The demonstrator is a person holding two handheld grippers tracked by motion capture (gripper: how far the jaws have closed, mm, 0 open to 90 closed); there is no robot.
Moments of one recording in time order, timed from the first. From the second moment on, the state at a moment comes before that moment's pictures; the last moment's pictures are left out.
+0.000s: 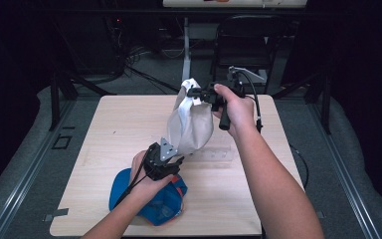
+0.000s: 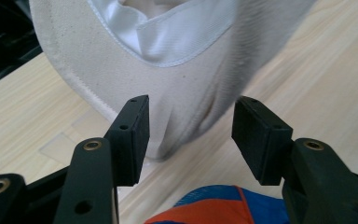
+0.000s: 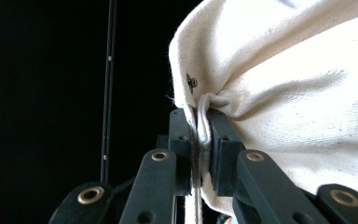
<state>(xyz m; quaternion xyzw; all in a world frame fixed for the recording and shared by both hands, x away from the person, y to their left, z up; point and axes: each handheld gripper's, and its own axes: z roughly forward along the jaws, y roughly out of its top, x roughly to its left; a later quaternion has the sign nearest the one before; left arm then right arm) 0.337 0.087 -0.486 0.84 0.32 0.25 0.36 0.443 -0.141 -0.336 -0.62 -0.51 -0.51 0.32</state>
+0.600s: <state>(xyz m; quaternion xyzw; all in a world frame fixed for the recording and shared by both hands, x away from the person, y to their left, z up) 0.343 0.116 -0.486 0.83 0.34 0.25 0.37 0.440 -0.135 -0.336 -0.61 -0.51 -0.51 0.32</state>
